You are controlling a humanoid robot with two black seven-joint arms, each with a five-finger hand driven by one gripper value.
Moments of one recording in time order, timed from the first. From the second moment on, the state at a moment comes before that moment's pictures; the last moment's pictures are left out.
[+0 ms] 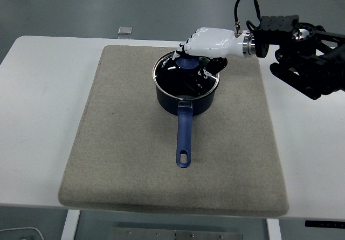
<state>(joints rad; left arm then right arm) -0.02 0.00 -0.01 -0.09 0.12 -0.05 0.08 1.41 -0.16 -0.13 0.66 -1.56 -0.06 0.61</state>
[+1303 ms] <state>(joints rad) -0.02 0.00 -0.01 -0.09 0.12 -0.05 0.08 1.47 -0.16 -0.14 0.66 -1.56 -0.04 0.61</state>
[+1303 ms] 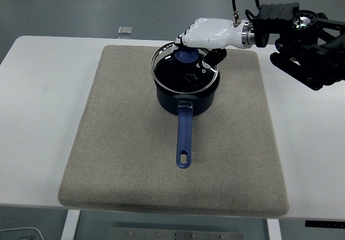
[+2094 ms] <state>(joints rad) -0.02 0.00 -0.01 -0.10 0.12 -0.05 0.08 1.54 -0.20 -0.18 0.54 -1.56 0.06 0.61</state>
